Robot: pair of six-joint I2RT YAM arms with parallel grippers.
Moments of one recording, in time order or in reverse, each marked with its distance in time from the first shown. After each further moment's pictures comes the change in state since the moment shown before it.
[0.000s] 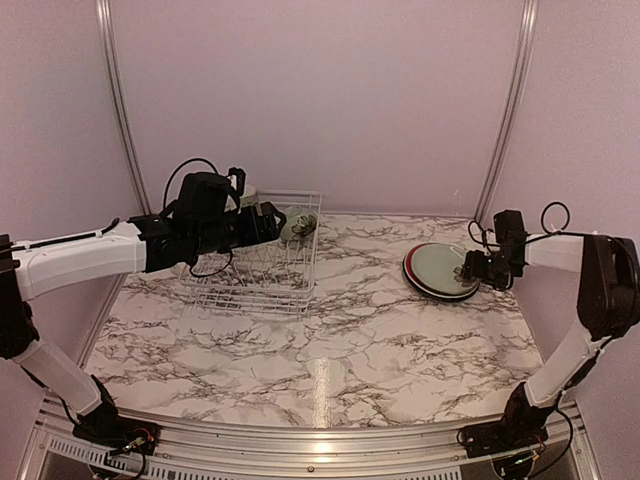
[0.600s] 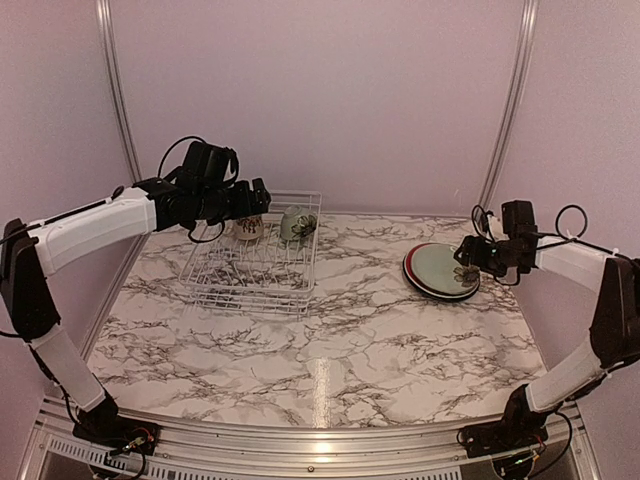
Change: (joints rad) left arm 0.126 0.122 0.259 -0.244 -0.053 0.071; right arm 0.038 -0.190 -0.035 0.029 -0.138 0.009
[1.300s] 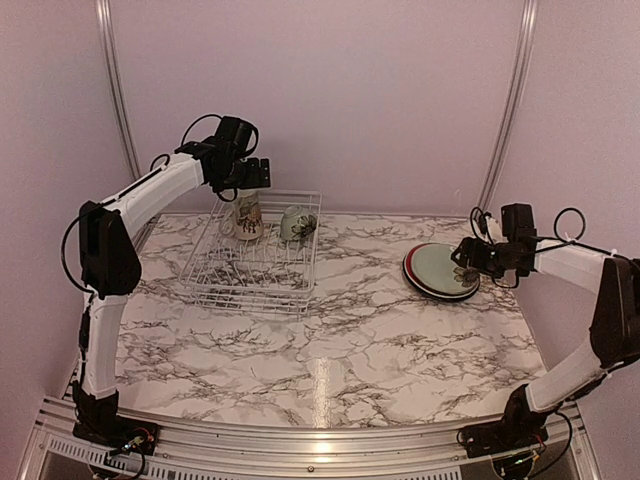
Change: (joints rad) left arm 0.151 0.588 0.823 -0.364 -0.095 0.164; right arm 0.000 0.000 -0.034 0.047 -0.042 0.000
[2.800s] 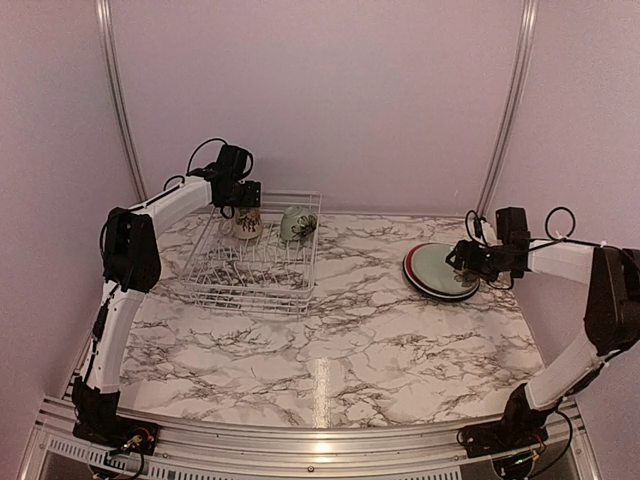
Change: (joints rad) left arm 0.105 0.276 0.111 0.140 0.046 0.151; right arm 0.000 0.077 0.002 0.054 -0.041 0.029
